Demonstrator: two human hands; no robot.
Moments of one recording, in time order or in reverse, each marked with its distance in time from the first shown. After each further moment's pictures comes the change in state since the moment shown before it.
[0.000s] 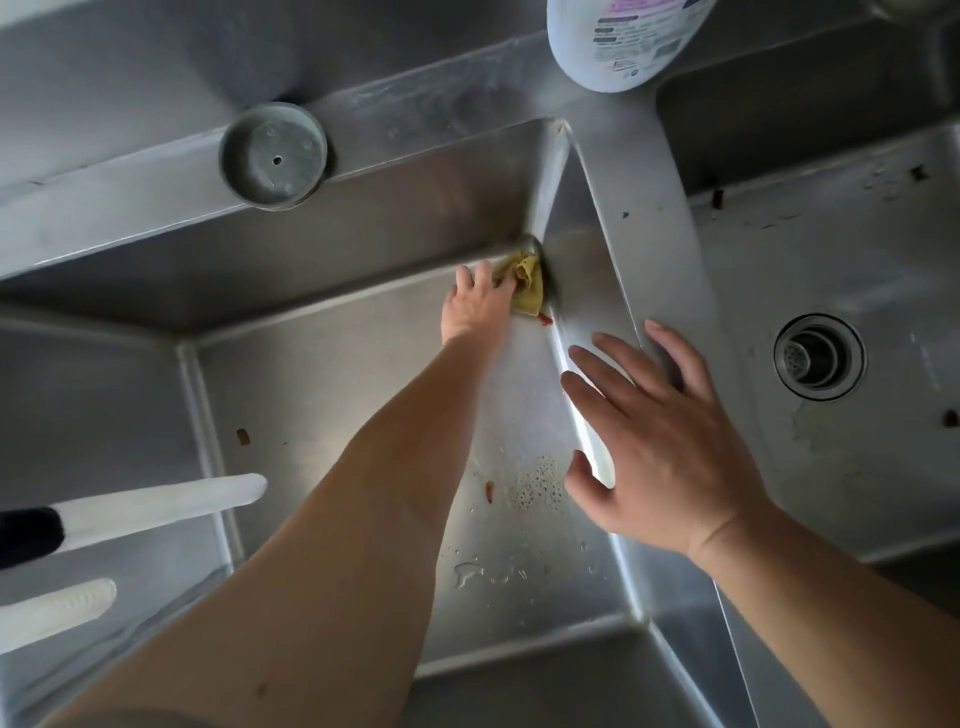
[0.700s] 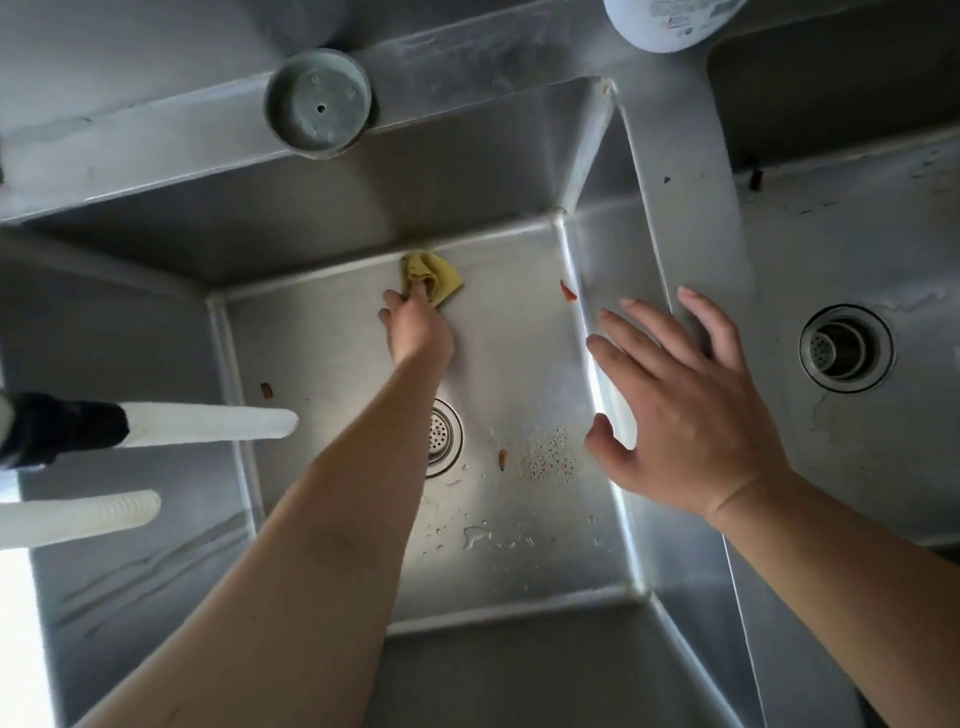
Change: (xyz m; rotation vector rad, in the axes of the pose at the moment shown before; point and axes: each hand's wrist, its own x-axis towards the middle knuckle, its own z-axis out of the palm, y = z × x) left_hand -0.066 -0.071 0.015 -0.427 0.061 -0.624; right_hand -0.002 0.000 0.001 -0.025 0.056 -0.017
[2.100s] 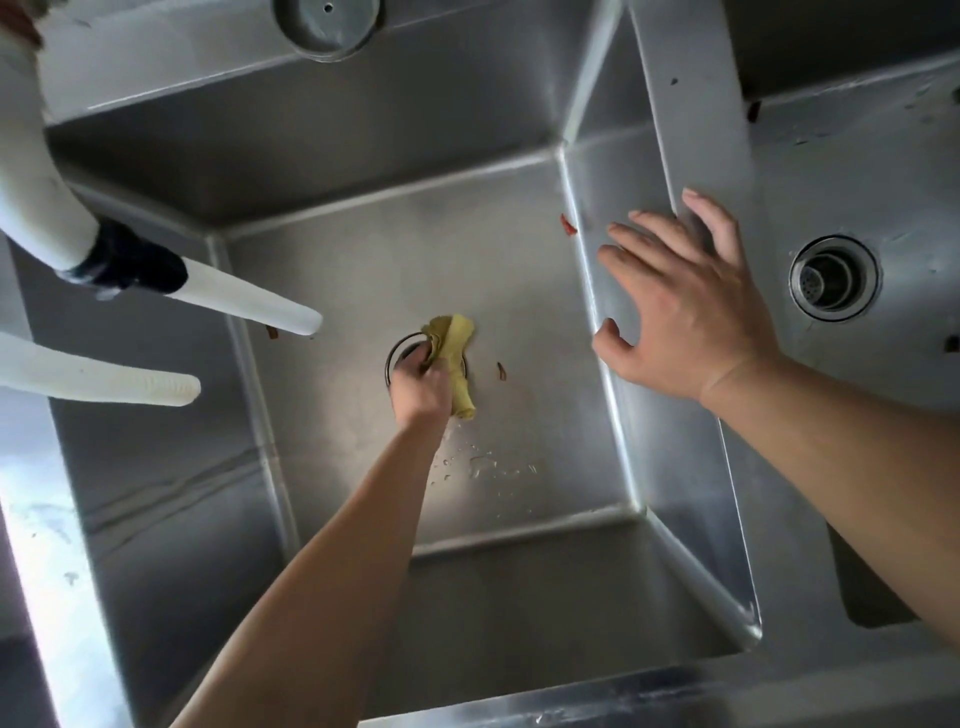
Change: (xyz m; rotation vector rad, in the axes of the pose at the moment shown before) left_hand -0.137 -0.076 0.005 -0.743 -0.105 -0.247; right_hand 0.000 0.002 0.012 -0.091 0.139 -0.014
